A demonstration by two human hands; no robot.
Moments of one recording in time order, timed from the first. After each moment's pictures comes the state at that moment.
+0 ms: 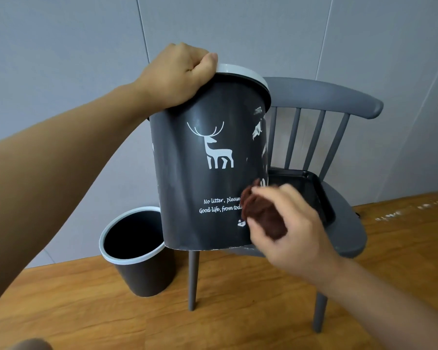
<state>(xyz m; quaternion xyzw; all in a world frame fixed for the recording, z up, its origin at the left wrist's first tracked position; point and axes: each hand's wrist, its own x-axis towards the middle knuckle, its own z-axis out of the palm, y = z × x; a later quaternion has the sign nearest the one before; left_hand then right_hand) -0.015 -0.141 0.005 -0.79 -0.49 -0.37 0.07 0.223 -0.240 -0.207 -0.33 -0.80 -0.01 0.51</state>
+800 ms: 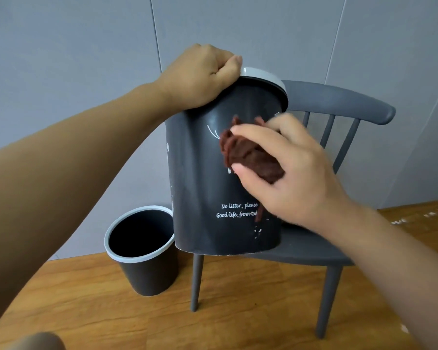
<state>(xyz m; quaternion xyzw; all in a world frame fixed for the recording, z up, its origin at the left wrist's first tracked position) -0.006 -0.145 0.008 -0.80 -0.47 -0.35 0.12 0.193 -0.228 -0.112 -0.29 -0.81 -0.11 0.49</state>
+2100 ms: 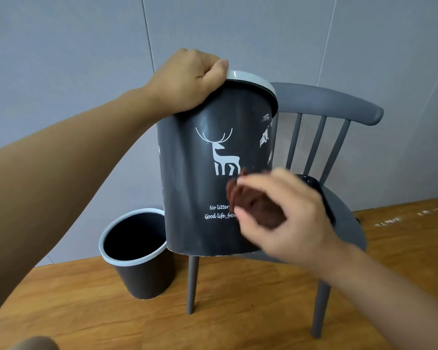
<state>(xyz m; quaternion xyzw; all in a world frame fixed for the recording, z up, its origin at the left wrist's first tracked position) -0.009 -0.144 0.006 -0.80 -0.48 -0.36 0.10 0.207 -0.246 -0.162 -0.27 -0.80 -0.07 0.53</state>
